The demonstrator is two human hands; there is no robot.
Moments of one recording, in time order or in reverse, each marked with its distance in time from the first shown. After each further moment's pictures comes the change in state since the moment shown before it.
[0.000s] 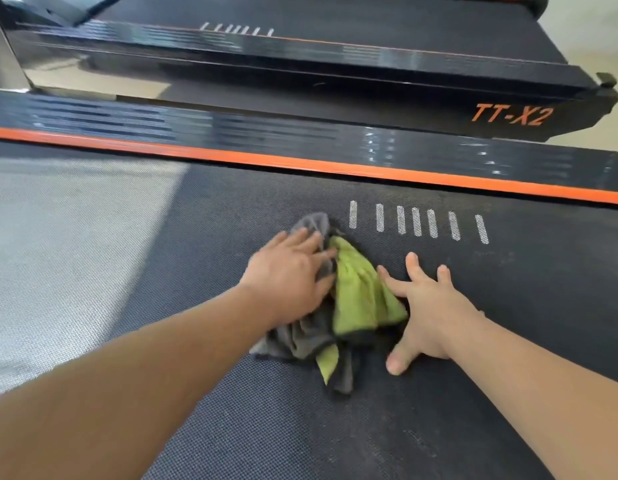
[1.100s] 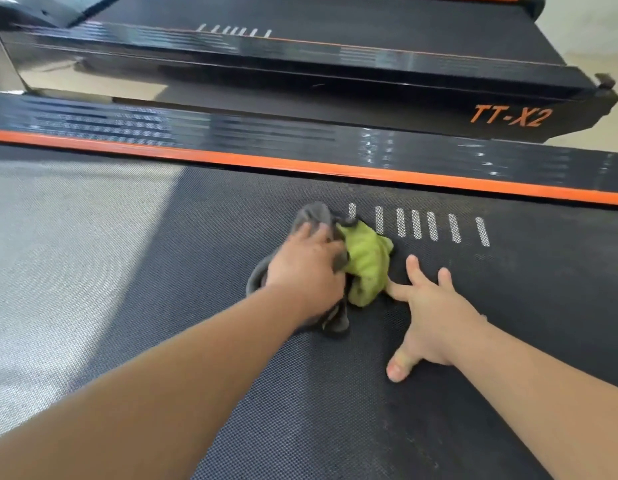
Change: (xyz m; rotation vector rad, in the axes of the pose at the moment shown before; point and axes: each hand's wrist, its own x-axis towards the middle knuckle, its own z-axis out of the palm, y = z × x) left_hand 0.031 0.022 0.002 -0.149 0.062 -0.056; right_hand -0.006 -0.005 -0.004 0.019 0.003 0.017
